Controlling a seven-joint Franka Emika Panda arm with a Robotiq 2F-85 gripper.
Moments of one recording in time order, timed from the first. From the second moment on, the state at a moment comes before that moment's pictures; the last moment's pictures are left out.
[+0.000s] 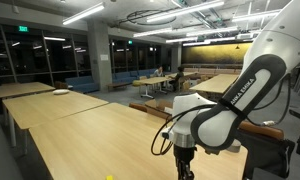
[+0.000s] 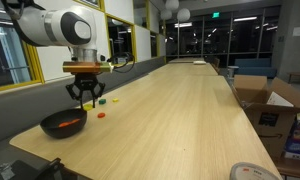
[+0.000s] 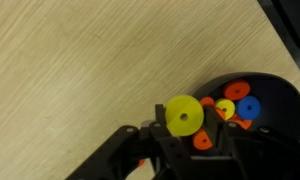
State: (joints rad) arm 0.22 0.02 0.21 -2.57 0.13 2.56 -0.57
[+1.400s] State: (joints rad) arm 0.28 0.06 0.32 -2.50 -0.06 2.45 -0.54
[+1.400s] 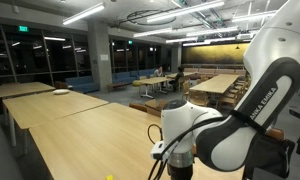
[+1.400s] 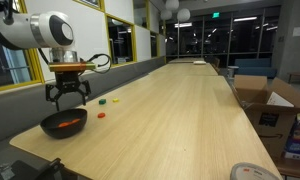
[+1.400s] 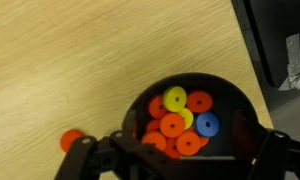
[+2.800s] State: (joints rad) arm 0.08 -1.06 0.00 -2.75 -0.05 1.93 -0.12
